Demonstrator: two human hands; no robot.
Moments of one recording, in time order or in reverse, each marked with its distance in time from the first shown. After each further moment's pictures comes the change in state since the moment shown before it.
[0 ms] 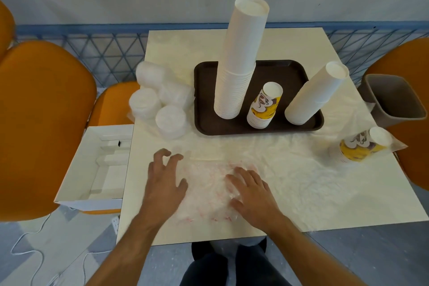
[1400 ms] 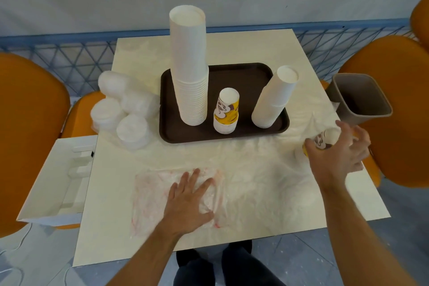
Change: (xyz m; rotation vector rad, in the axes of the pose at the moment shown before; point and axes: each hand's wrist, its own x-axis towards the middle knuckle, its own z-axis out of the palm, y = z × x) left_hand 0.001 0.078 0.109 0.355 -0.482 0.159; right_hand -0.023 0.183 -0.135 0.387 1.026 0.750
